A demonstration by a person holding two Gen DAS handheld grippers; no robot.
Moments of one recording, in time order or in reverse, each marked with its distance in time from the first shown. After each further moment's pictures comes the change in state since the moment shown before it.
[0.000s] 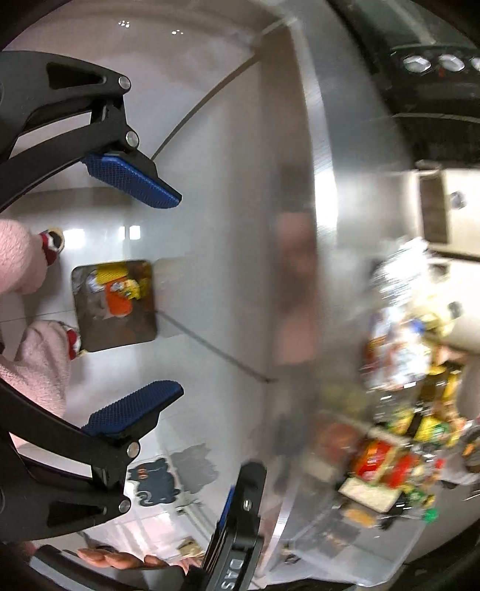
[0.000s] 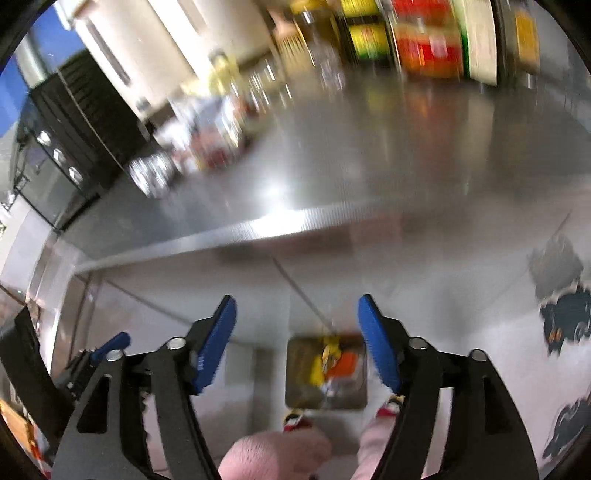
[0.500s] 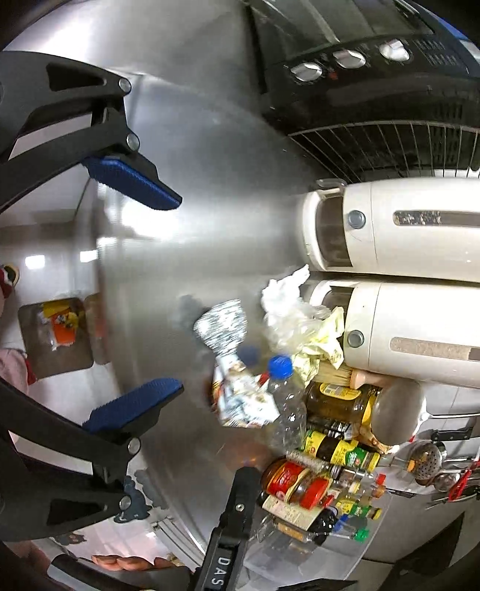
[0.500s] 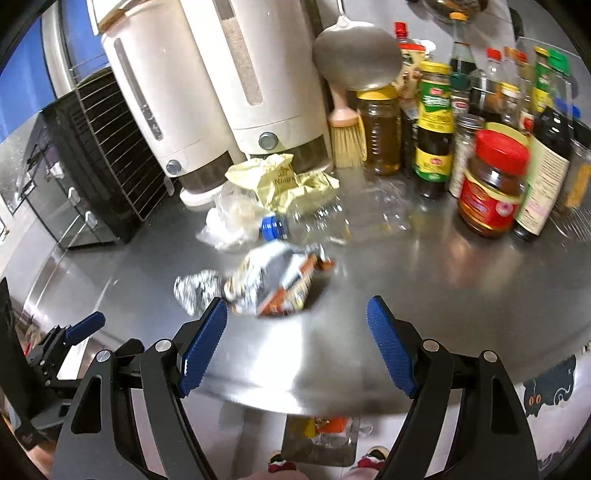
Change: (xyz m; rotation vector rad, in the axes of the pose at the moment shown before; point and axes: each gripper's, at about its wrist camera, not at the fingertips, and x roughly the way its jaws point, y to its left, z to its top) left arm -0.027 0.029 0.126 0.063 -0.122 0.060; right arm -0.001 0.056 0.120 -0.116 -0.091 -0.013
